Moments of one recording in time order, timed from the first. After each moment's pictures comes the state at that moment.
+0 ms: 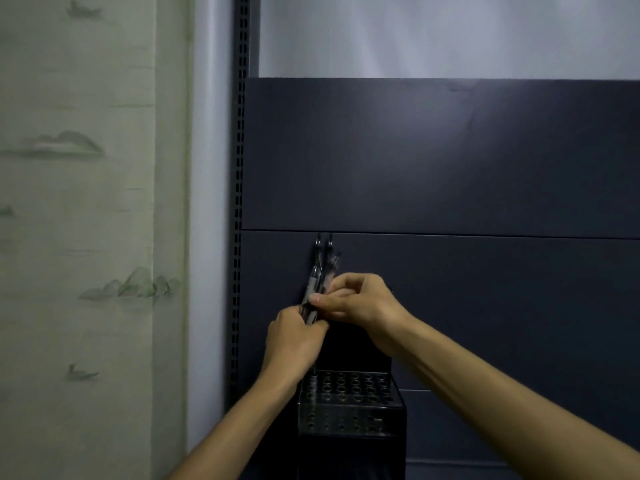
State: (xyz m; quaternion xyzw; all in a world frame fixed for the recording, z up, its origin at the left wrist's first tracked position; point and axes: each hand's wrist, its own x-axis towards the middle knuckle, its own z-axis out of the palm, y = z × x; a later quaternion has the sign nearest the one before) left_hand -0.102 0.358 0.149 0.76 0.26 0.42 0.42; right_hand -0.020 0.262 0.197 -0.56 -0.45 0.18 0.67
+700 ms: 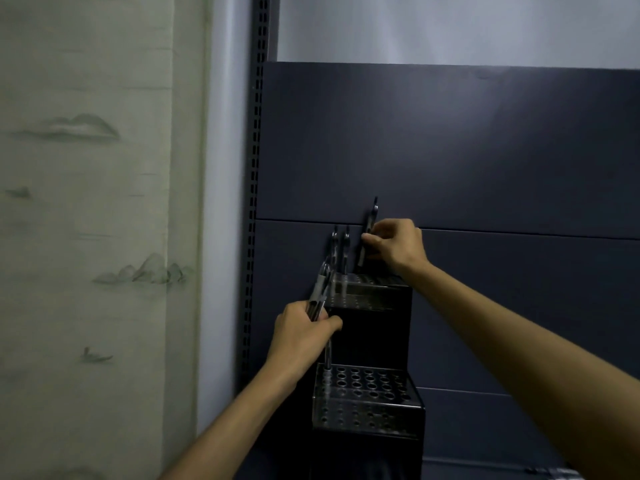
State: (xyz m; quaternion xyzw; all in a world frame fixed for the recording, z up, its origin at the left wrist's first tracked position) left_hand -0.105 0.376 0.140 0.75 0.21 0.42 0.46; right_hand 0.086 0.317 0.248 -0.69 -0.42 -0.18 0.56
